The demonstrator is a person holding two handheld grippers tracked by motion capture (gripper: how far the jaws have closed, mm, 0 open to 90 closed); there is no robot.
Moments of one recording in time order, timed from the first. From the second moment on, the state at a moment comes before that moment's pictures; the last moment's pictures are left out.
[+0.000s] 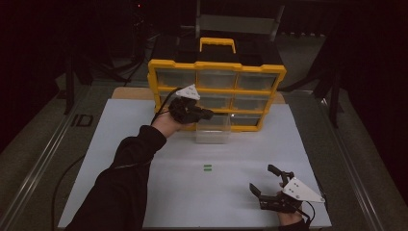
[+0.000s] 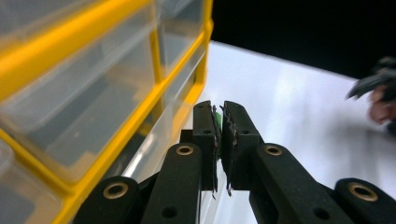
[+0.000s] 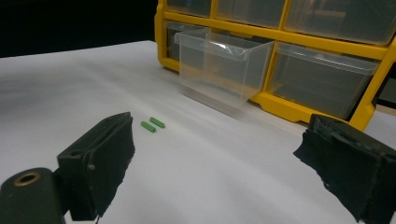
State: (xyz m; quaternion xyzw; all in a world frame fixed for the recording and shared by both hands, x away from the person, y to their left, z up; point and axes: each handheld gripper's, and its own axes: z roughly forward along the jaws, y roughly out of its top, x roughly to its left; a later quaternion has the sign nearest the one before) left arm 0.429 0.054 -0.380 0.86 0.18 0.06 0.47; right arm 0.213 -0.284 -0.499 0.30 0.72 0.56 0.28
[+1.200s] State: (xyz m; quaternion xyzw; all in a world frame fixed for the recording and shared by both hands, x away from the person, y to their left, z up) left arm 0.441 0.039 -0.409 0.88 0.26 0.04 0.39; right arm 0.213 -0.283 -0.500 0.30 0.72 0.56 0.27
